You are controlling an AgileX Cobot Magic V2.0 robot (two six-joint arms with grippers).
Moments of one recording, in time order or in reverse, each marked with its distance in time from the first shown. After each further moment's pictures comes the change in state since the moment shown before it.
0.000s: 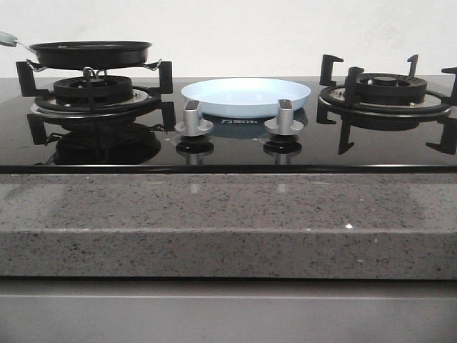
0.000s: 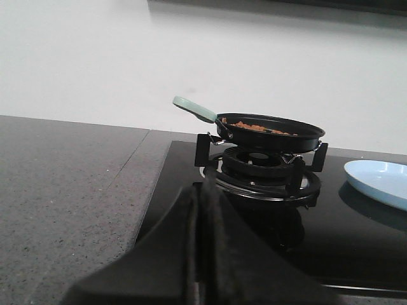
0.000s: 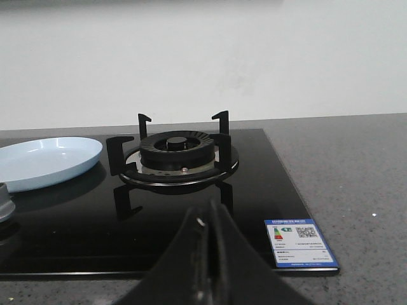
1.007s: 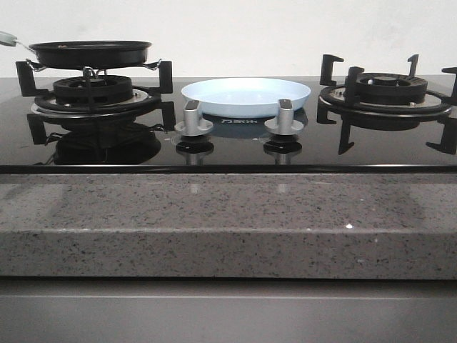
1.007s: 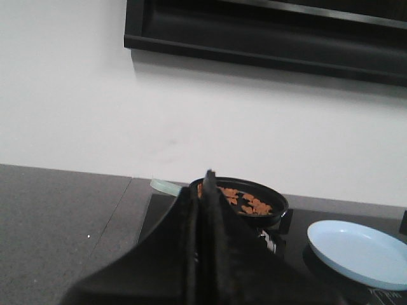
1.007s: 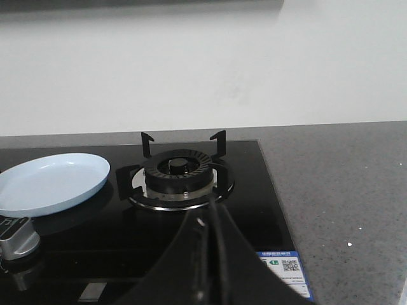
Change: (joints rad) left arm 0.000 0.136 -0.444 -0.036 0.306 0.000; right arm 0.000 0.084 -0.403 0.000 0.415 -0.009
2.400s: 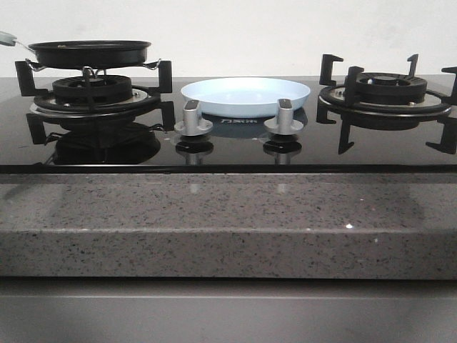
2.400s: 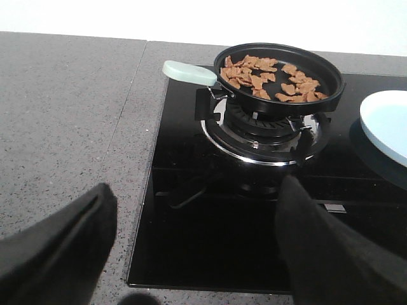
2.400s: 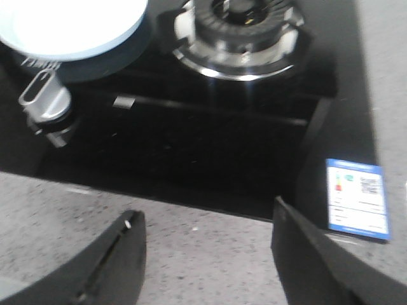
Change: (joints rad) left arm 0.000 0.482 -0.224 0.076 0.202 0.000; right arm 0.161 0.645 -0.381 0.061 0.365 -0.102
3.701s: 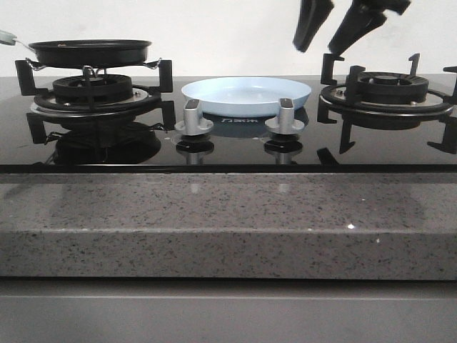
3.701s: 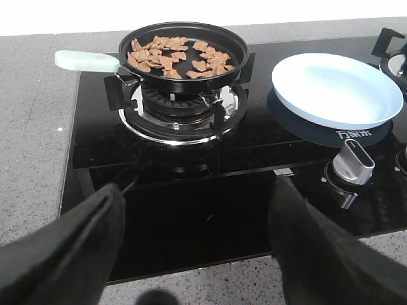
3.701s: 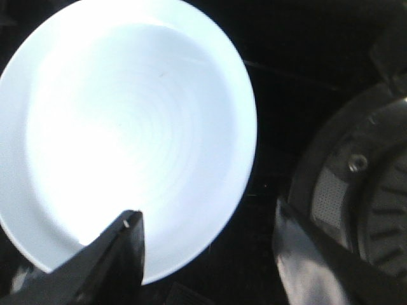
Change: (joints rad) left arm -0.228 0.000 0.000 0.023 0.026 0.002; right arm 0.031 1.314 -1.265 0.261 0.358 -0.141
